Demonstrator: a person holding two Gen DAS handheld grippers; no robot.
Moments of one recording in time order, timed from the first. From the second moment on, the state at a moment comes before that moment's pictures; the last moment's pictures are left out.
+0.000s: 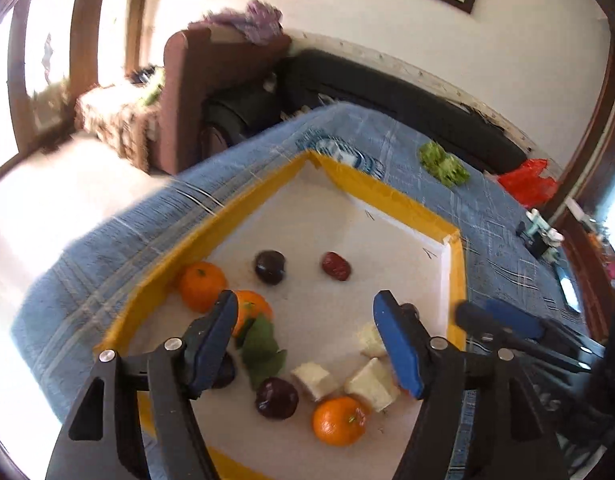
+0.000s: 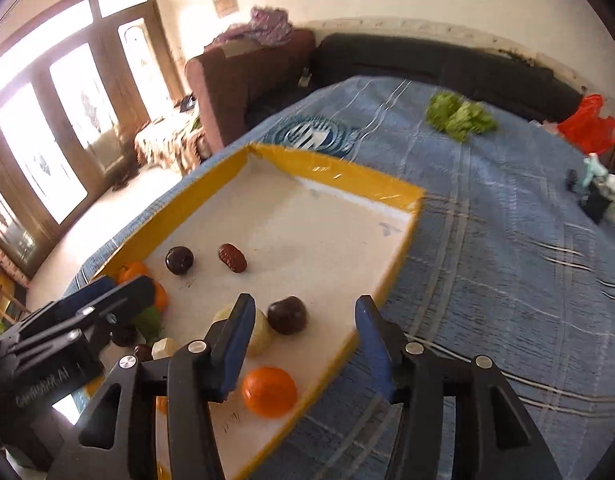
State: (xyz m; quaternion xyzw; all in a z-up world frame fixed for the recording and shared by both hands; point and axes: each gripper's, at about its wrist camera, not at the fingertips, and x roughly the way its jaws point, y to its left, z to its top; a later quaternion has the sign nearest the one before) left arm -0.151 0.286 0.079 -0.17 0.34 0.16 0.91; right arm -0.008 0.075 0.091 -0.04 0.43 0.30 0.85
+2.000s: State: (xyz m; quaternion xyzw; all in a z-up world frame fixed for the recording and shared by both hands) left arm -0.277 0.170 0.152 -0.08 0.22 0.24 0.94; right arm -0.156 -0.028 0.131 -0.05 0.32 0.17 0.93
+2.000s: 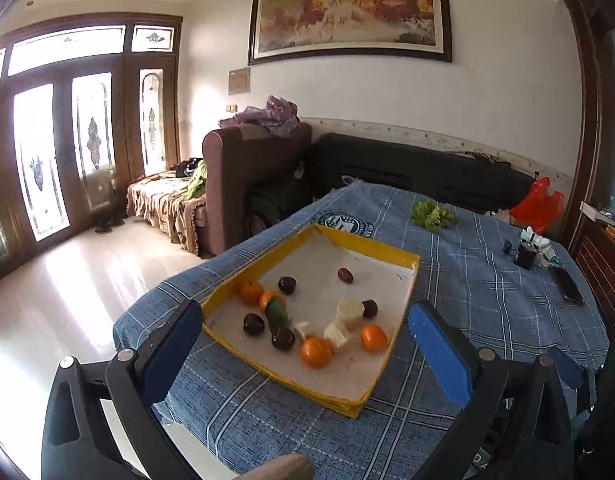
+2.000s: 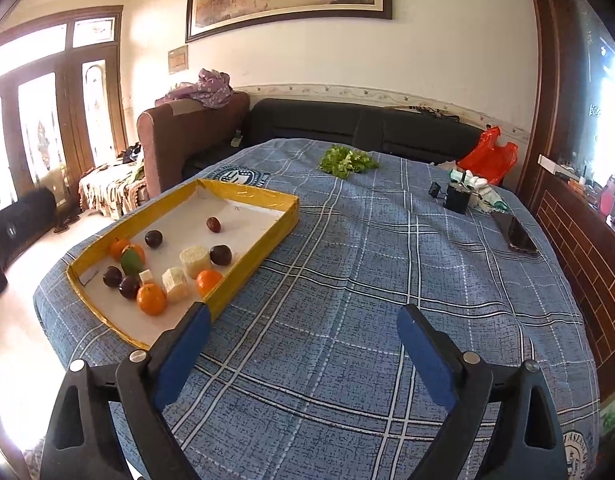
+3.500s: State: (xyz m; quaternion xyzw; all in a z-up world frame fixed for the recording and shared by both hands) left arm -0.238 0.183 0.099 -0.11 0.34 0.21 0.91; right arm -0.140 -0.009 0.097 -0.08 0.37 0.16 0.91
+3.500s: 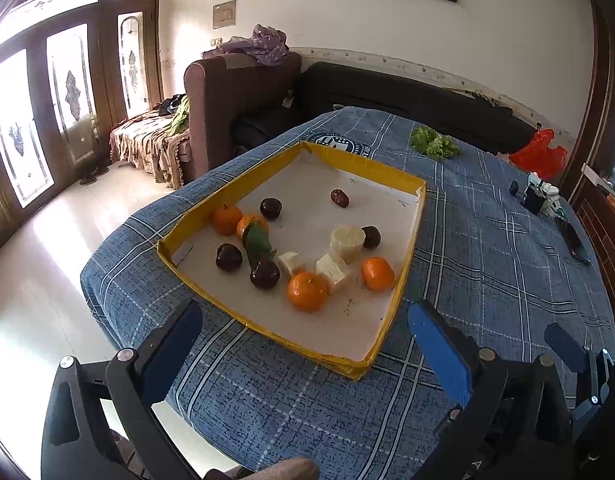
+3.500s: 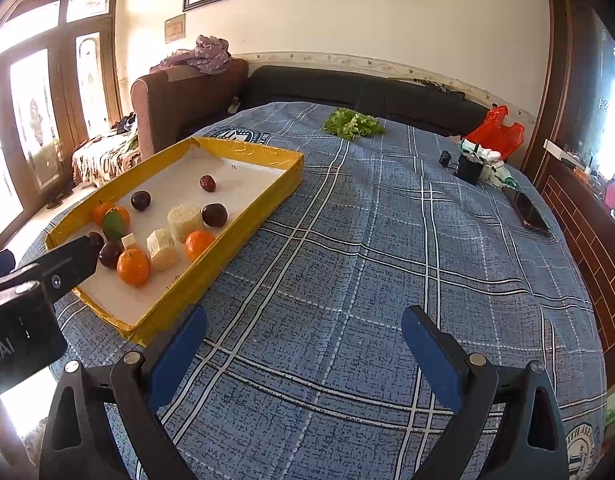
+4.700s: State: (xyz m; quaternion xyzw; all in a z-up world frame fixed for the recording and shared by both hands) left arm -0.232 0.178 0.088 -0.12 0.37 0.18 0.90; right arm -0.141 -0.006 0.089 -0.08 0.38 0.17 0.91
